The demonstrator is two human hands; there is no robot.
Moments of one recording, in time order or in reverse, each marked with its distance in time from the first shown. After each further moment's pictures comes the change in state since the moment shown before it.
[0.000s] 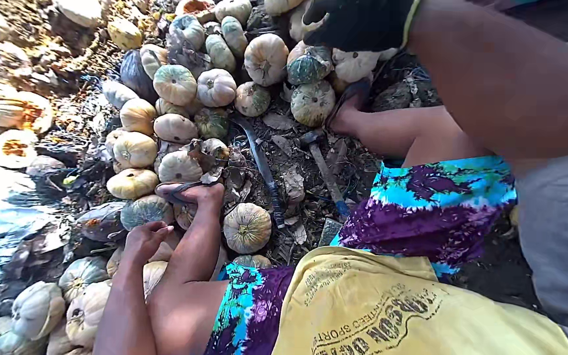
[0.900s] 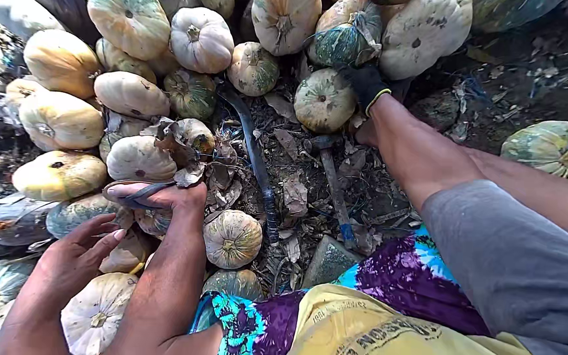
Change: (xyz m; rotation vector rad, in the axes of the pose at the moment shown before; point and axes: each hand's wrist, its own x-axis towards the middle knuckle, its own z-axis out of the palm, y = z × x) left_hand 0.038 0.040 -0.033 -0.212 -0.081 -0.010; right_hand 0.095 0.156 0.271 0.610 0.219 0.863
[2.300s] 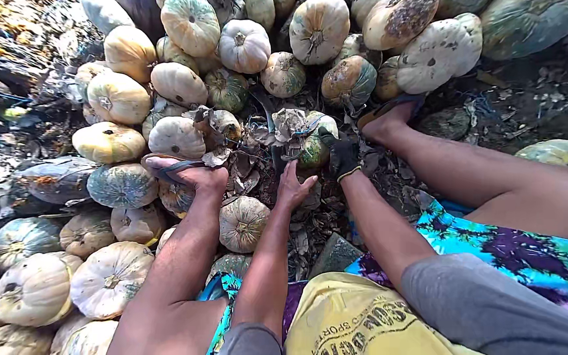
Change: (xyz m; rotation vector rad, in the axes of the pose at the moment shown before) left_hand 0.046 0.167 0.301 -0.363 -0.070 0.290; right_hand -0.187 0.030 0.088 0.518 -0.112 0.139
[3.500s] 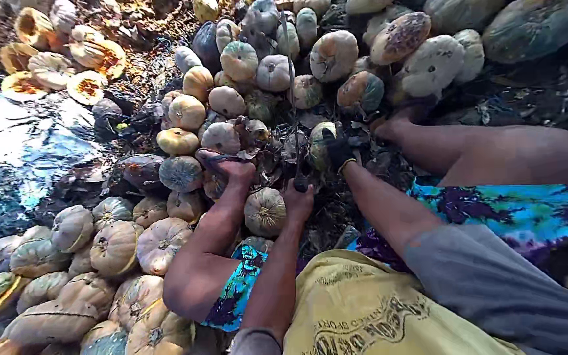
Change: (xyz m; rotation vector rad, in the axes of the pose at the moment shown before) left_hand -0.118 0.024 -0.001 -0.180 0.395 -0.074; right_hand -0.036 -0.008 0.004 -0.541 -0.088 -0.302
